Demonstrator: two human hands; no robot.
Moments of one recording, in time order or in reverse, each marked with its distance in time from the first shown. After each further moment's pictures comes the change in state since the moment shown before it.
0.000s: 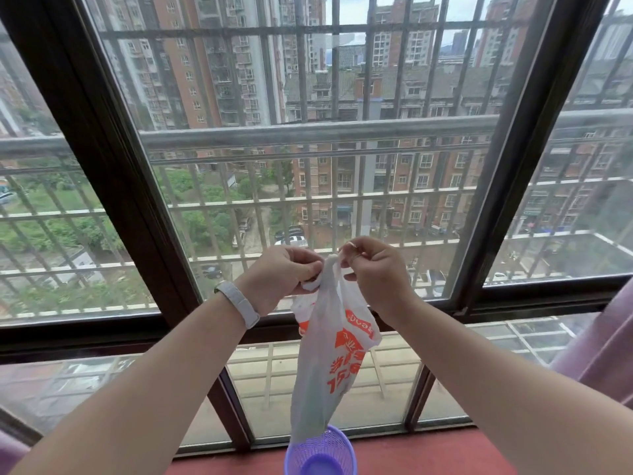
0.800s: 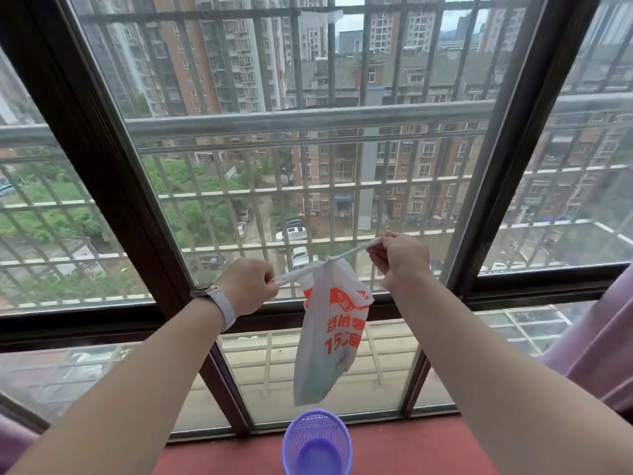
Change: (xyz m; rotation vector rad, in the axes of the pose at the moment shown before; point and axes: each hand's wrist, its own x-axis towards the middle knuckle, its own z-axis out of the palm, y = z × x) left_hand 0.011 -0.053 -0.038 1.209 0.239 0.159; right_hand 0.039 0.032 -0.038 0.547 0.461 0.613
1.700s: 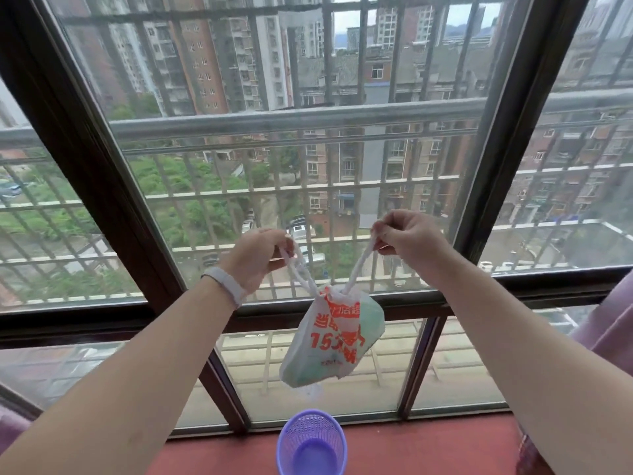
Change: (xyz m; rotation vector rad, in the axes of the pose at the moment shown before) left_hand 0.031 0.064 -0.015 -1.225 -0.055 -0.290; right_hand 0.004 -0.059 -0.043 -0.634 -0.546 -0.412
